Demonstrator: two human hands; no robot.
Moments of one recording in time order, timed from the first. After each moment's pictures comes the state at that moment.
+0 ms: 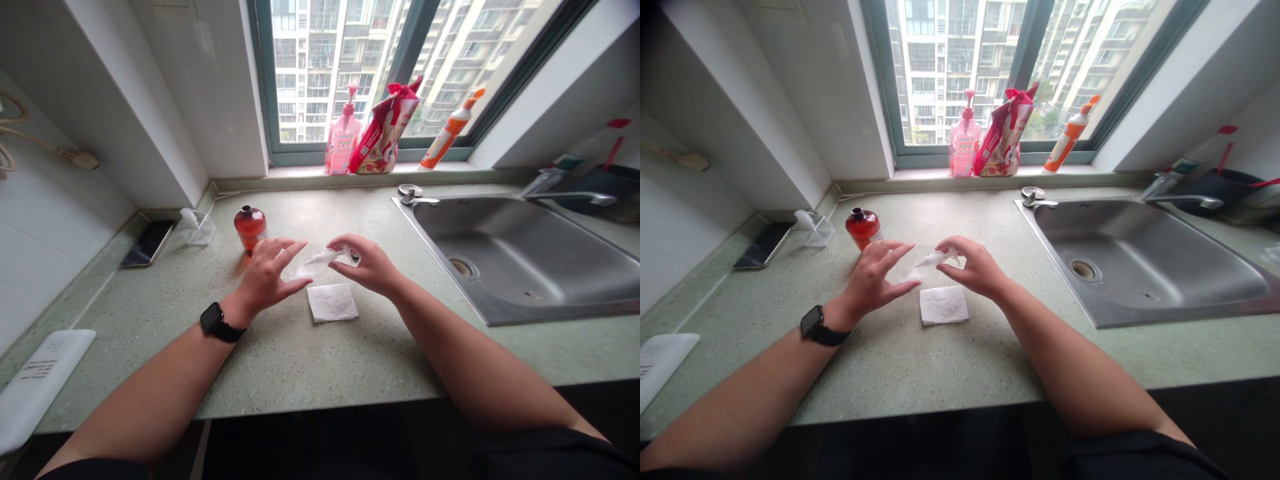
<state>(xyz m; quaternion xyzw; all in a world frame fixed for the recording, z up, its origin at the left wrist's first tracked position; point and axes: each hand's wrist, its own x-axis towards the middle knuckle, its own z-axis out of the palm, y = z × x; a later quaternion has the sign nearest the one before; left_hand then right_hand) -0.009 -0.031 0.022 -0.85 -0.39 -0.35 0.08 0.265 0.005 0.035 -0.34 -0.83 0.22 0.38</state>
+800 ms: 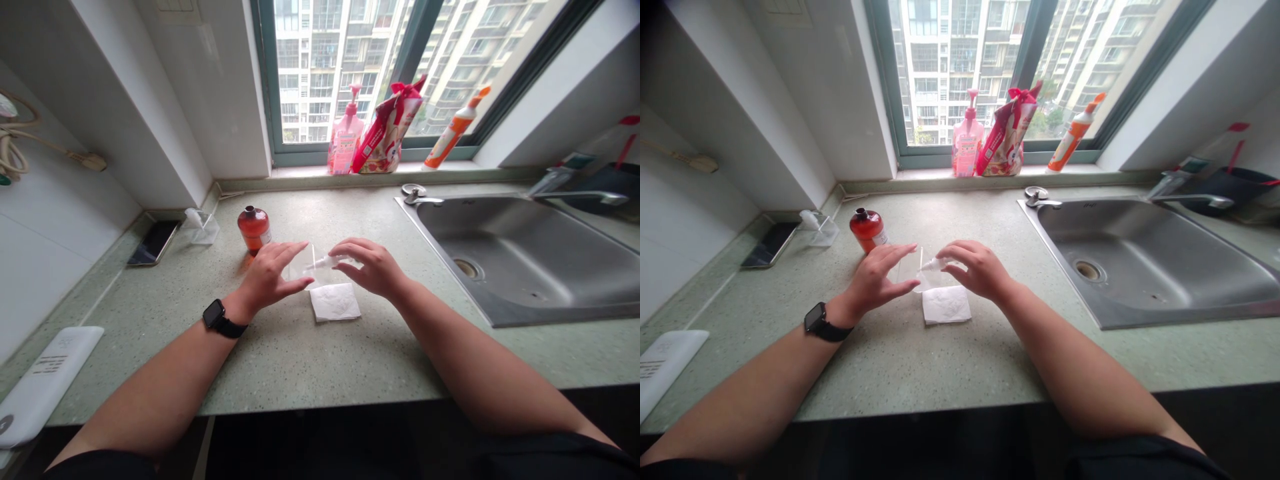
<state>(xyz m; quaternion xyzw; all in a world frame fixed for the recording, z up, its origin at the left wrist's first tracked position) -0.013 -0.029 0.021 -0.85 -0.37 -0.37 0.01 0.269 0.005 0.031 -0.27 -0.88 0.05 0.38</state>
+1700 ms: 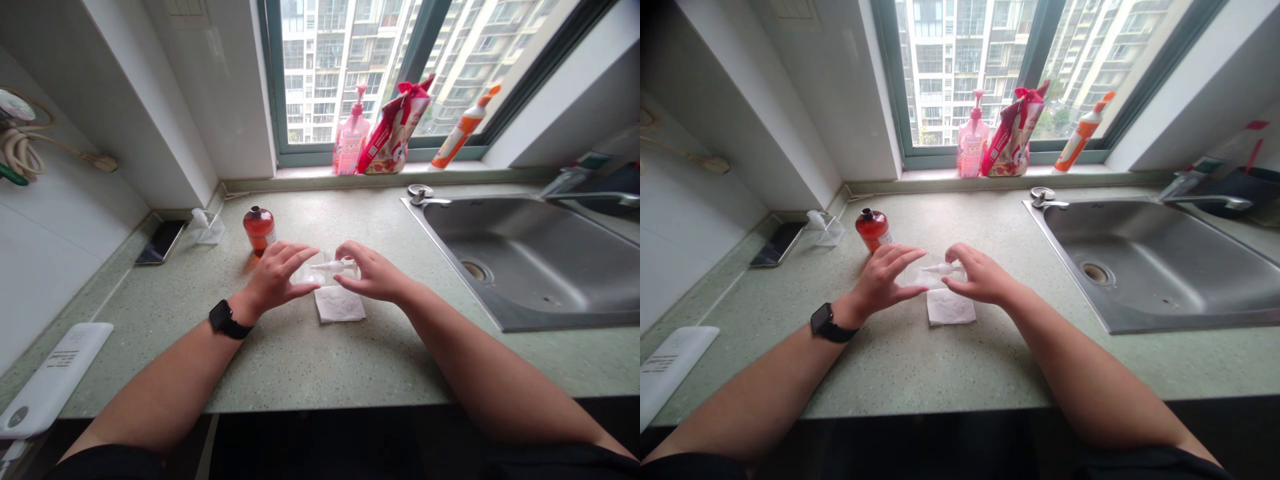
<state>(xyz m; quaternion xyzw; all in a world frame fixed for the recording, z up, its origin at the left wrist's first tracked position) -0.011 -0.029 0.021 -0.87 -0.35 -0.34 0.06 0.265 -0.001 0.031 -0.36 -0.87 0.19 0.27</state>
